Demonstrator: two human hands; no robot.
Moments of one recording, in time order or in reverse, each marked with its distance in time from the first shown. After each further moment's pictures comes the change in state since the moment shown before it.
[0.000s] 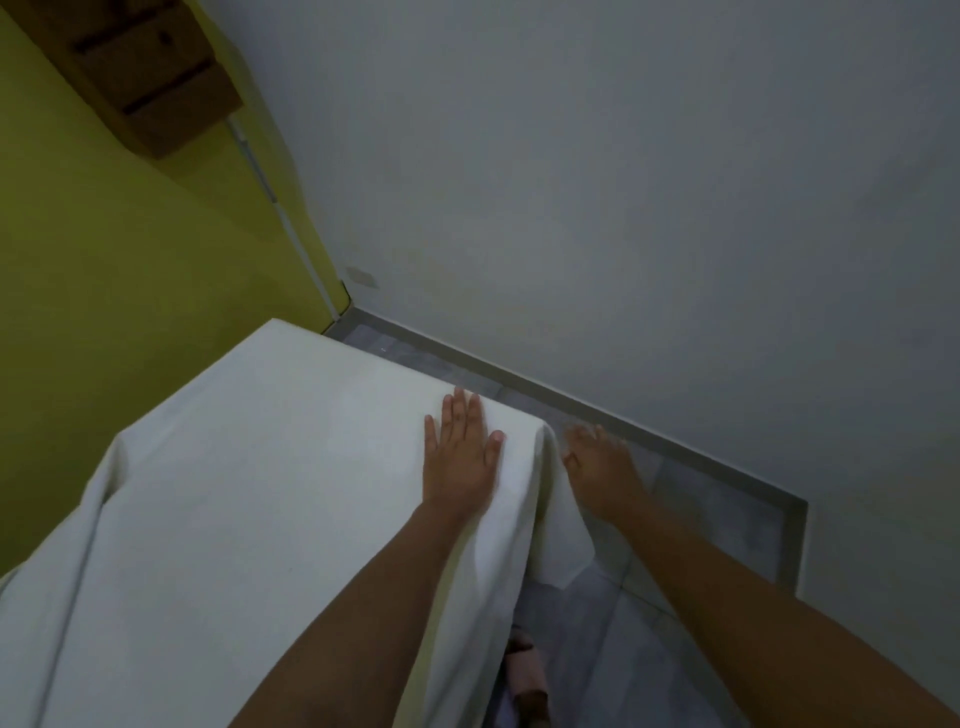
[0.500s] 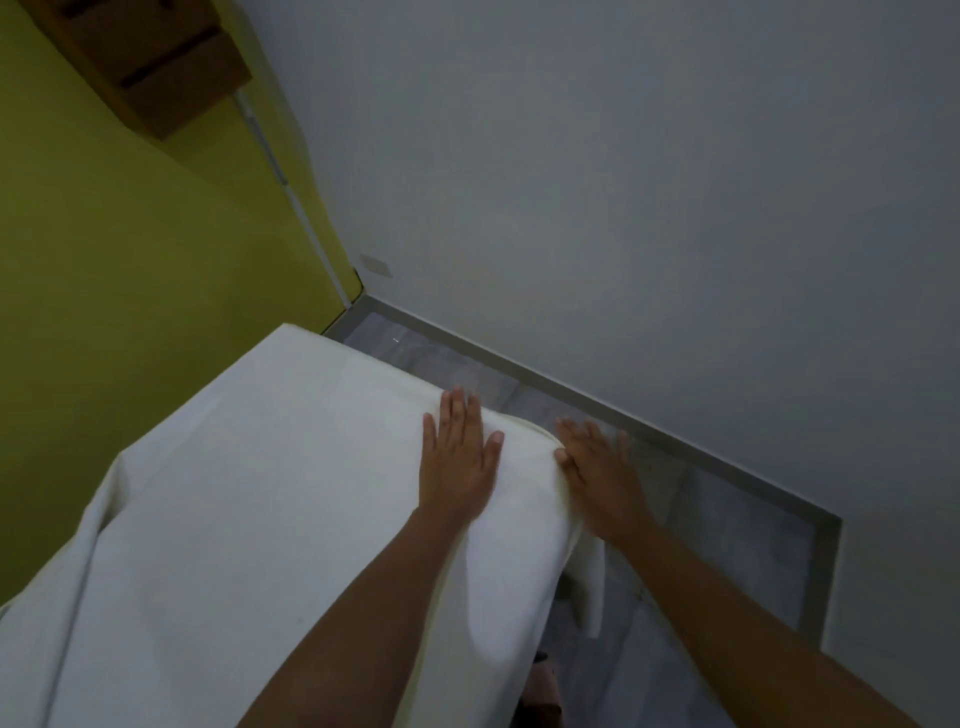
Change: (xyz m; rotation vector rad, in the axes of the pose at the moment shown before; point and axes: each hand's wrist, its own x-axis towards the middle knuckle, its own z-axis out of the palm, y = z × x) left_hand 0.051 -0.052 0.008 -0.021 0.056 -0.013; right_hand 0.042 -0.045 0.000 0.127 0.091 -0.131
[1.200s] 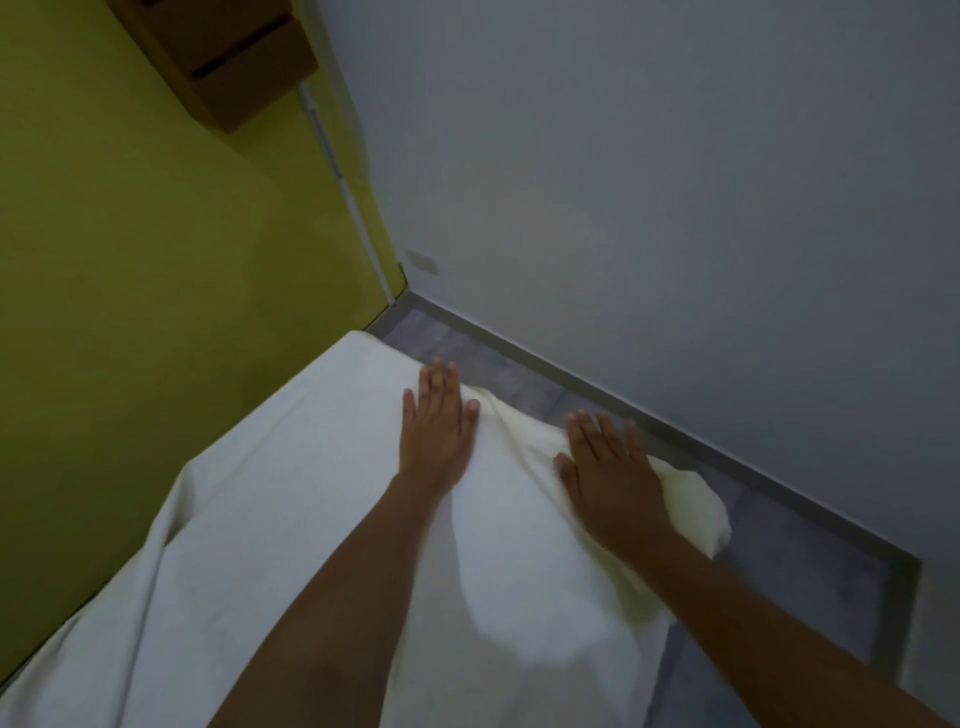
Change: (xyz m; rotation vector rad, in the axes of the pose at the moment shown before) left_hand 0.065 -0.119 -0.035 -0.013 0.024 -0.108; right_hand 0.044 -0.099 0.005 -0.334 0.056 -0.130
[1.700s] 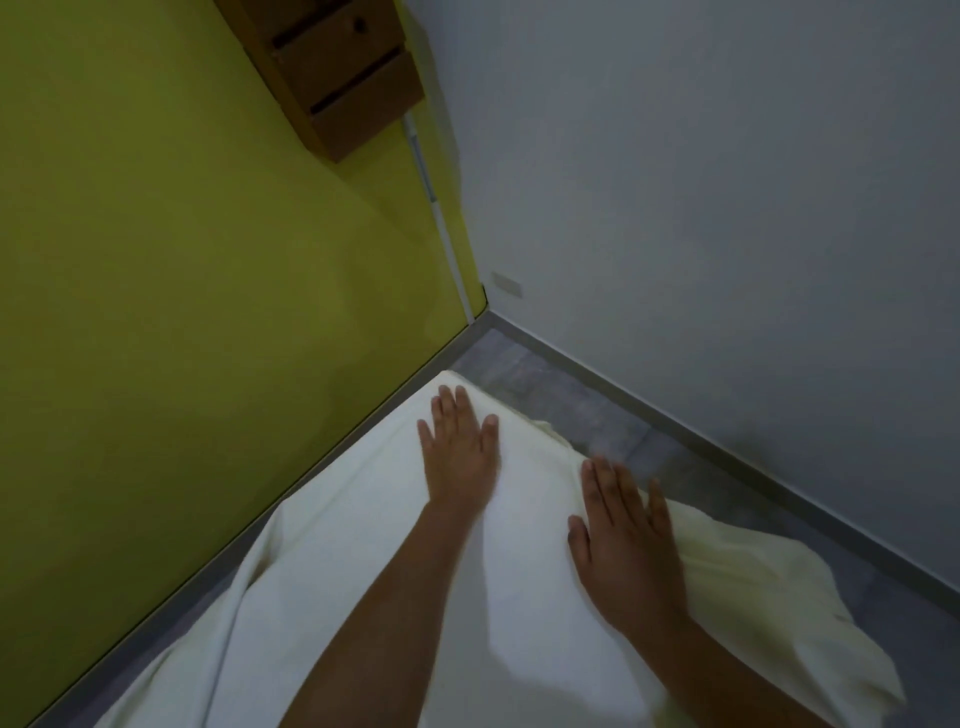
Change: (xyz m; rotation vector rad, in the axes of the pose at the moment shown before) left_hand 0.042 -0.073 -0.025 -0.055 0.083 -0.274; right_hand 0.055 -0.086 0.023 0.065 0.040 -0.008
